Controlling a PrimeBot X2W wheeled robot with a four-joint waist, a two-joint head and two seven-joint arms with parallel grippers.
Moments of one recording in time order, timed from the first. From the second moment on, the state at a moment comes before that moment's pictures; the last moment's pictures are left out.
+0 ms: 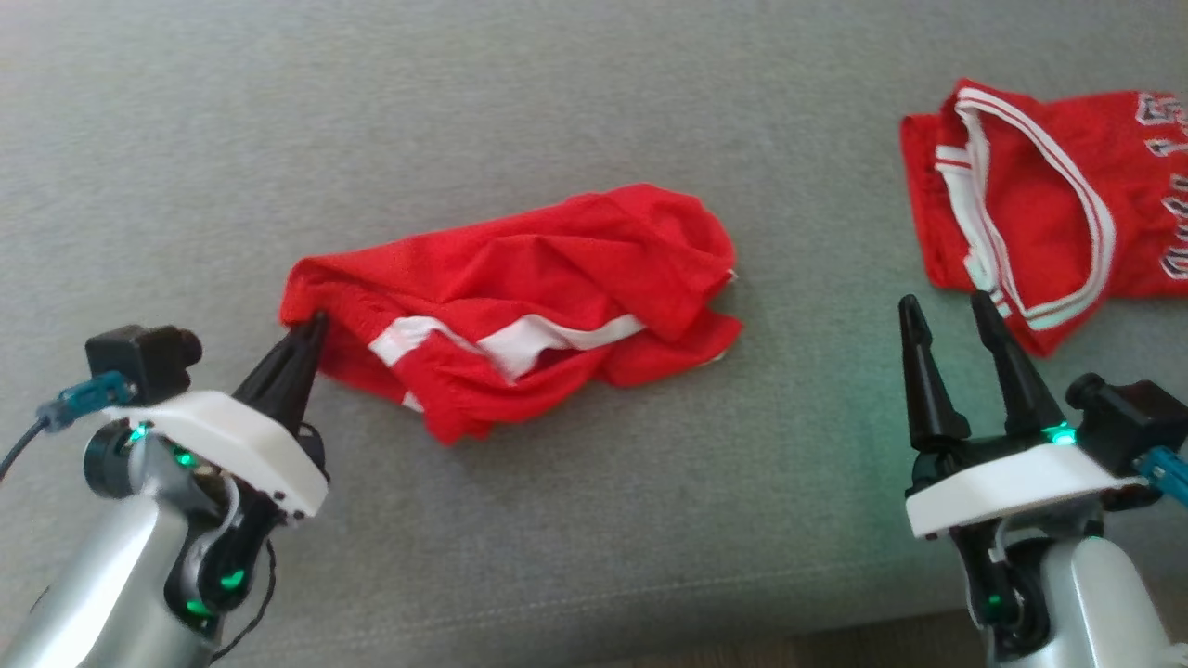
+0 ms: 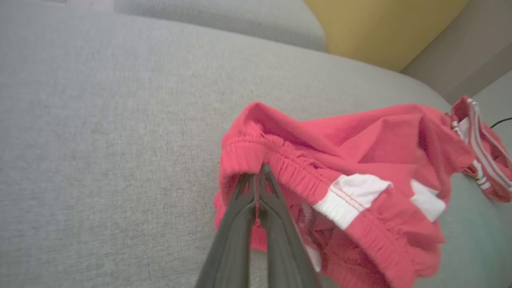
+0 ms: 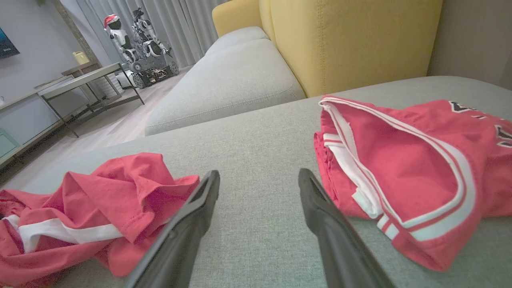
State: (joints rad) left arm -0.24 0.47 -0.44 0.10 -0.80 0.07 0.03; right arm -0.05 -0.05 0.05 -0.02 0.29 0.13 0.01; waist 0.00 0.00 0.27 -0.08
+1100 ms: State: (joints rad) left arm -0.08 0.37 -0.40 0.02 -0.54 0.27 -0.25; right arm -0.05 -0.05 0.05 -0.07 0.15 0.13 0.09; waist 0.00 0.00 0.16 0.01
